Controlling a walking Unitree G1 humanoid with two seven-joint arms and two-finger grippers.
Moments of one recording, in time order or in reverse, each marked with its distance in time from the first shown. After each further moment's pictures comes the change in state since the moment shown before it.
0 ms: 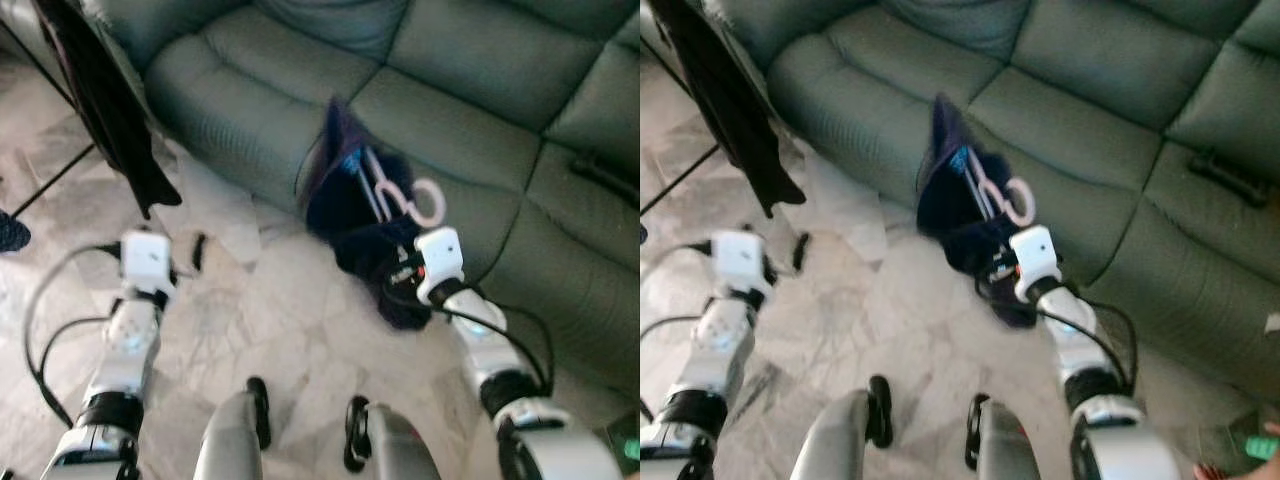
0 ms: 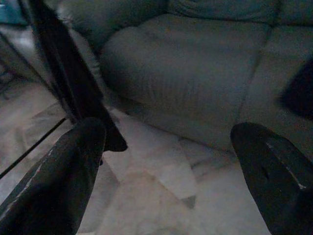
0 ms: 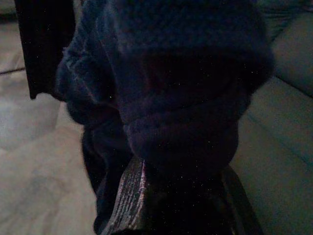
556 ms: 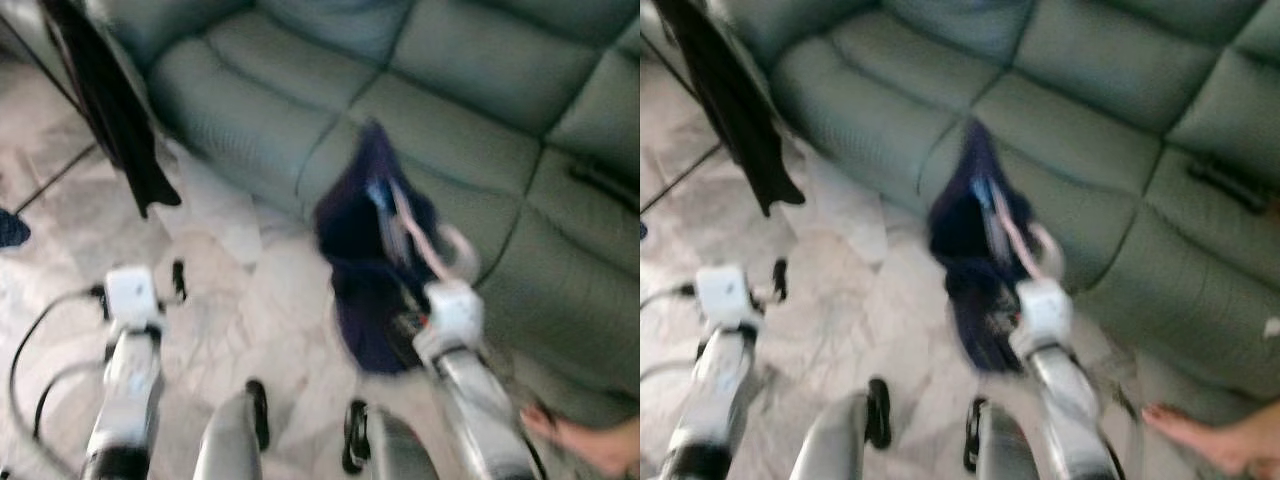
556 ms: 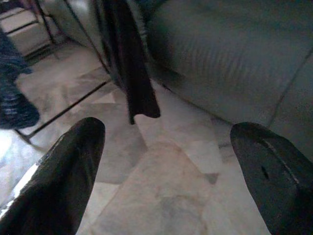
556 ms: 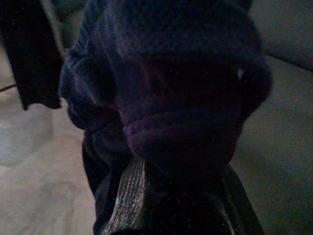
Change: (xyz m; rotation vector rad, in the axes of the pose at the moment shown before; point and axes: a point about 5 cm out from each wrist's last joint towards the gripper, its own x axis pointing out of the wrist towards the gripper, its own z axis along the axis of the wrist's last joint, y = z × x) left arm -0.052 0.001 -0.026 -0.041 0.094 0.206; right arm -0.087 0.033 -0.026 0.163 0.029 -0.194
